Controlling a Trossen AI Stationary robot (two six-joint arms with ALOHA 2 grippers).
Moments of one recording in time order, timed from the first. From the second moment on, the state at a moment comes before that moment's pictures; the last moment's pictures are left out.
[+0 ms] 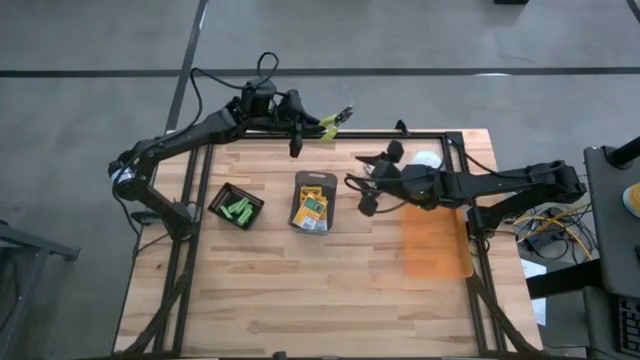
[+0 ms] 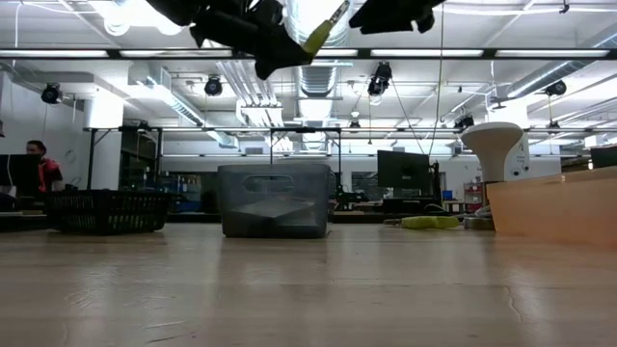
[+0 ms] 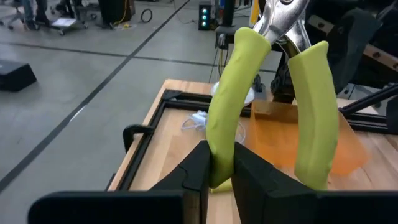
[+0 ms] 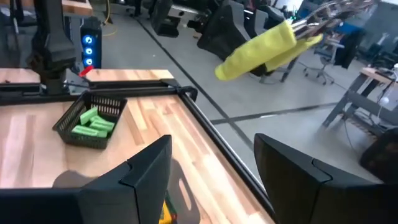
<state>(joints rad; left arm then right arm) 0.59 1.48 1.33 -0.11 0.46 0.10 0.05 1.23 0.99 -0.02 0.60 -0.07</state>
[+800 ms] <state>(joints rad) 0.53 1.48 1.31 0.13 0.54 0.23 -0.02 1.27 0.99 0.25 0.37 -0.11</state>
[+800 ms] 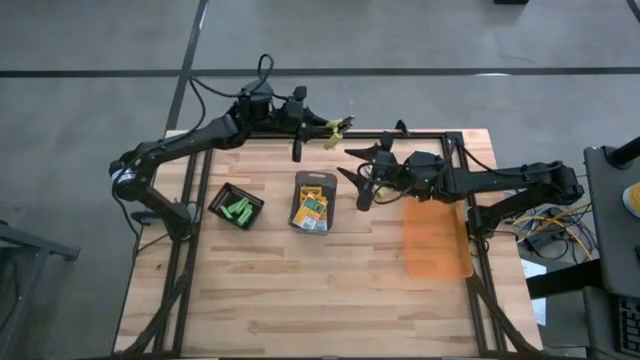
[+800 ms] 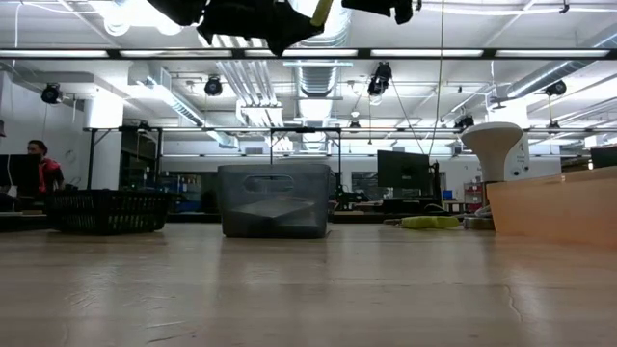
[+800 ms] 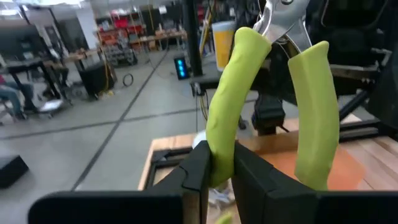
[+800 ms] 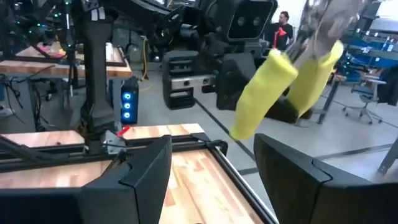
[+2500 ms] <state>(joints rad) 0.48 1.48 1.30 0.16 0.61 0.21 -0.07 1.38 0.99 0.55 0.20 -0.14</state>
